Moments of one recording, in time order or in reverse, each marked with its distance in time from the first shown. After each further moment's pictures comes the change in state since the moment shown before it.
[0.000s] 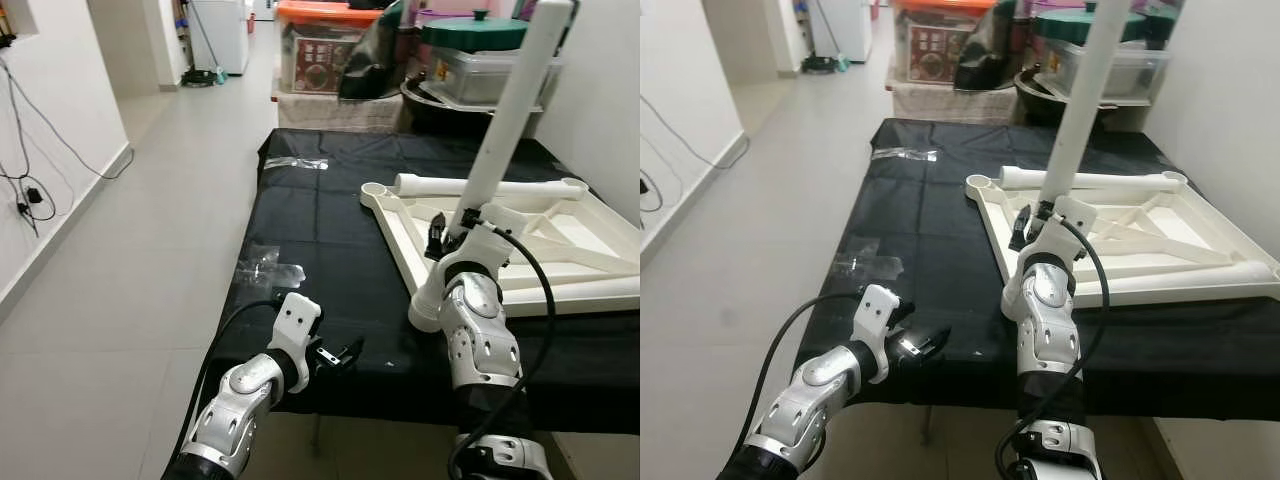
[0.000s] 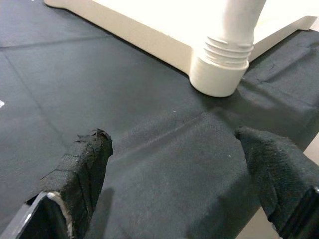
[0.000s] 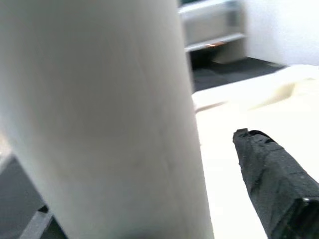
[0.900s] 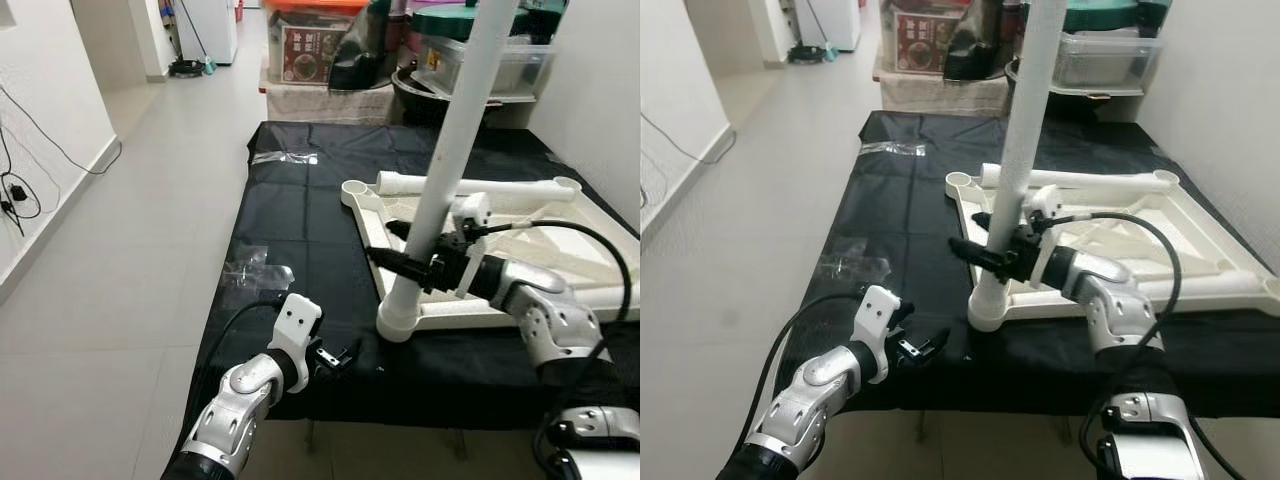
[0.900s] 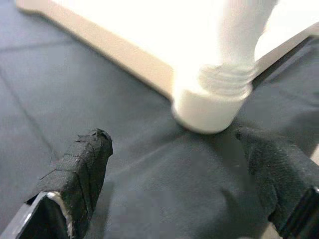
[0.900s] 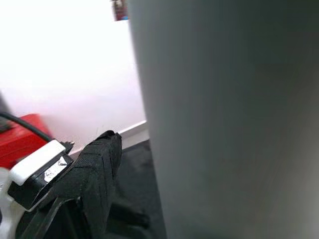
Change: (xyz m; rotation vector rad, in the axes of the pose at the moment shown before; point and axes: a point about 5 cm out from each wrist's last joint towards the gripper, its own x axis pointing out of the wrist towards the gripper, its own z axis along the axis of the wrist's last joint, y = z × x) left arm -0.003 -0.001 0.000 0.035 -0.031 -0.029; right arm -0.006 0.002 0.016 -0.085 0.263 1.261
